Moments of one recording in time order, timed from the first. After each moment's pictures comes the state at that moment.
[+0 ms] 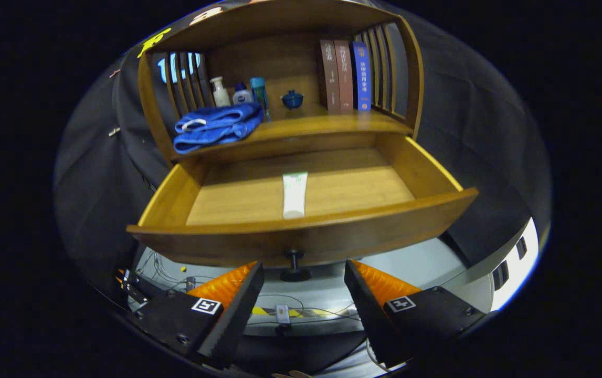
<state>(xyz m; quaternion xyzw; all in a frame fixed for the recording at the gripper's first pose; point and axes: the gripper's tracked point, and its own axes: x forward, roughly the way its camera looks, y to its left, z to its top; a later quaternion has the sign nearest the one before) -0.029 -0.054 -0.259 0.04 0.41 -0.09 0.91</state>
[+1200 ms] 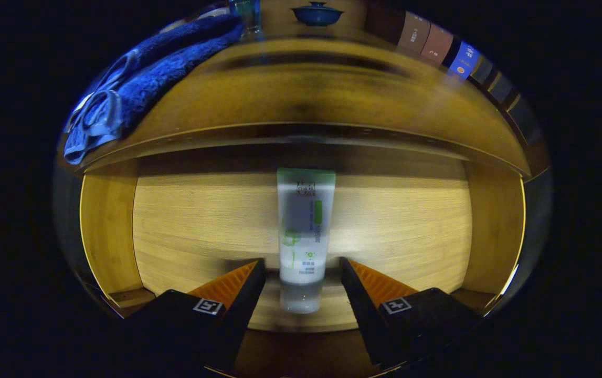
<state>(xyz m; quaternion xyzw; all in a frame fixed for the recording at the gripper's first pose) 0.103 -0.066 -0.409 0.00 0.68 -0.07 0.73</state>
